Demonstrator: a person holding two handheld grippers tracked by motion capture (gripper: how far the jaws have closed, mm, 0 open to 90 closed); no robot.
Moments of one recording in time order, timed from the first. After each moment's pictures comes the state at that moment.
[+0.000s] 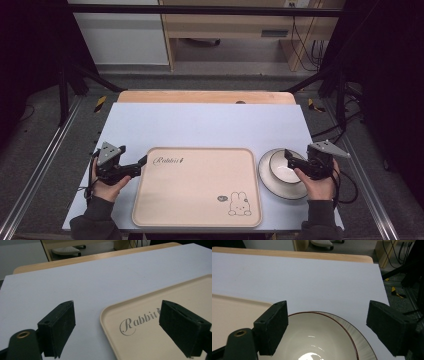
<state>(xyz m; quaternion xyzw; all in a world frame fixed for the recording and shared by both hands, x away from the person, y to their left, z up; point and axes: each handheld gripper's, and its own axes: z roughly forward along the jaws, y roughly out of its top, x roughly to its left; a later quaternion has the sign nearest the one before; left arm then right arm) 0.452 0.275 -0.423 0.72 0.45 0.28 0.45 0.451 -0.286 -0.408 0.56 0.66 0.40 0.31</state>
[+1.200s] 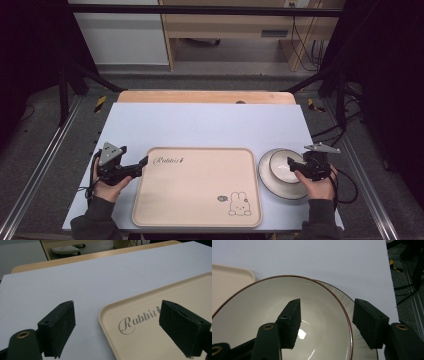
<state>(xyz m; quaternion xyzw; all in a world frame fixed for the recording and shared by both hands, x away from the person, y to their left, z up) 0.452 0.273 -0.425 0.72 0.45 0.28 0.45 0.463 -0.293 -0.433 0.59 0.70 0.31 0.26</state>
